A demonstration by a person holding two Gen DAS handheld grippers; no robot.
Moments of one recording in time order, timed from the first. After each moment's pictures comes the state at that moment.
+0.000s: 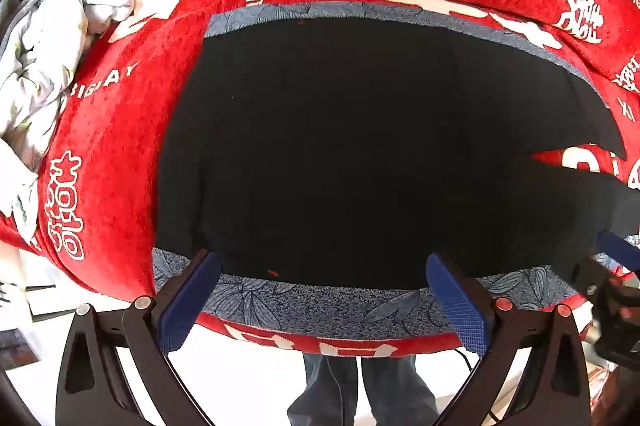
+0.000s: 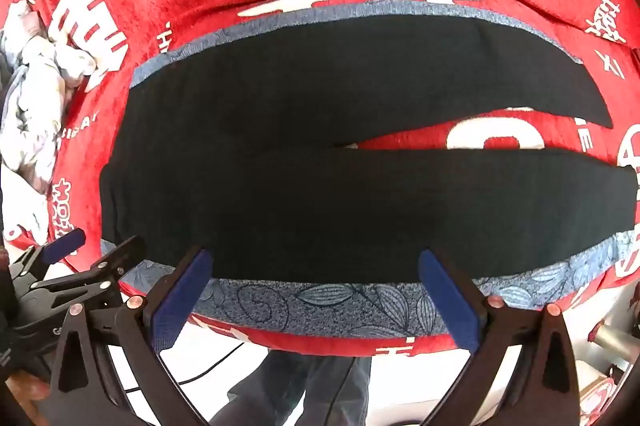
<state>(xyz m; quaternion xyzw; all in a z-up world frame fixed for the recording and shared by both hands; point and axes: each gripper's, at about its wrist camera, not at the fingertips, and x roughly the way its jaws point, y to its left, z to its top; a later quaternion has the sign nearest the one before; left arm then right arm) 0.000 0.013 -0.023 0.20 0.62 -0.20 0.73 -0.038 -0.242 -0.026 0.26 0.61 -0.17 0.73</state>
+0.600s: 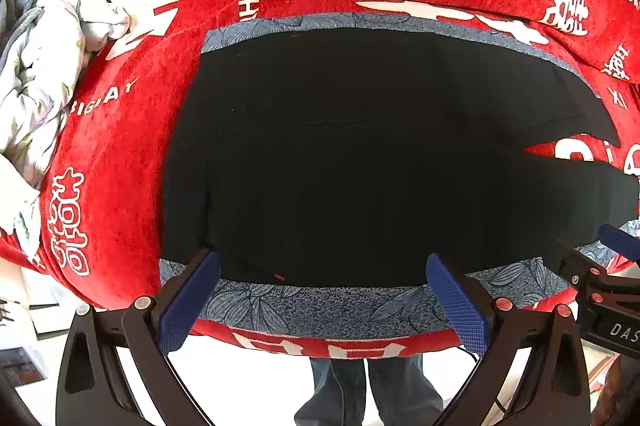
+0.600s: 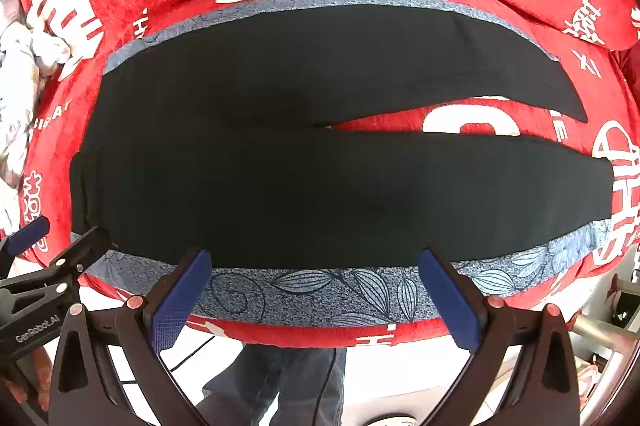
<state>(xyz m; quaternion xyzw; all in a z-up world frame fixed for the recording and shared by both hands) -0.001 0.014 -0.014 0.21 0.60 -0.22 0.74 -0.043 -0.233 -0.025 0.23 0.63 -0.22 0.71</state>
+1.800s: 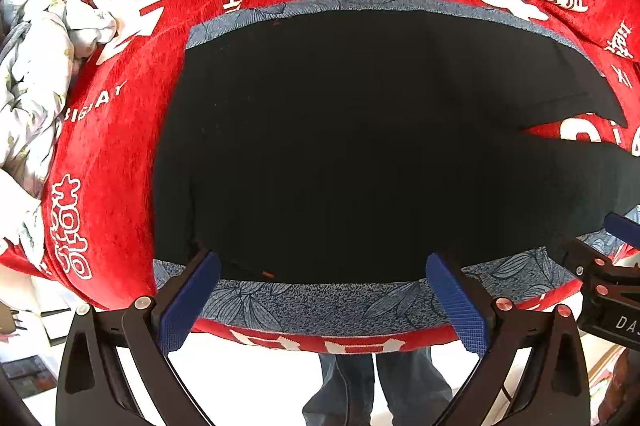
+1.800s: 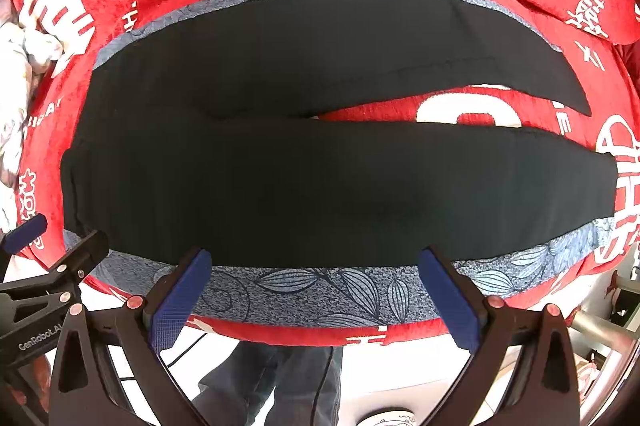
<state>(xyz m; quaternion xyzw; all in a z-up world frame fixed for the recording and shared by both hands) -0.008 -0.005 -0.028 0.24 0.62 -0.21 0.72 -0.048 -0.241 -0.039 0.23 0.64 -0.21 0.70</state>
